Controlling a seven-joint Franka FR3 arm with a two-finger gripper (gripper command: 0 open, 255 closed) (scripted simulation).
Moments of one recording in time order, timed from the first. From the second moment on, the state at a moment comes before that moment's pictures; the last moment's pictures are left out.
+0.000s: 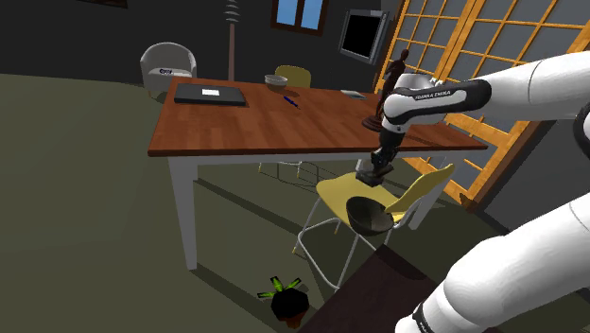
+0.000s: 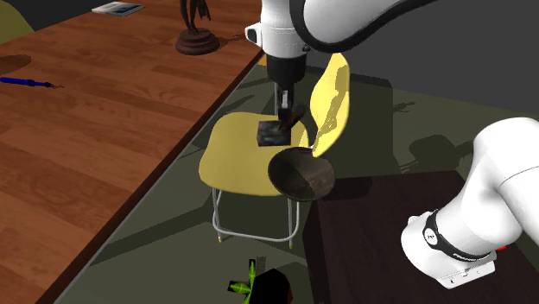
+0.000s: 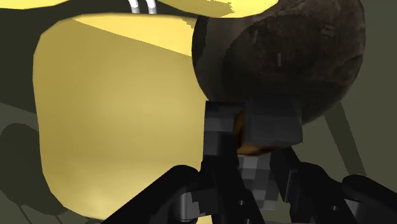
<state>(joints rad) -0.20 -0.28 -0.34 -2.31 -0.13 2.01 -0.30</state>
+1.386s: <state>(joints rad) -0.22 -0.45 -0.31 -2.65 -0.20 2.21 -0.22</state>
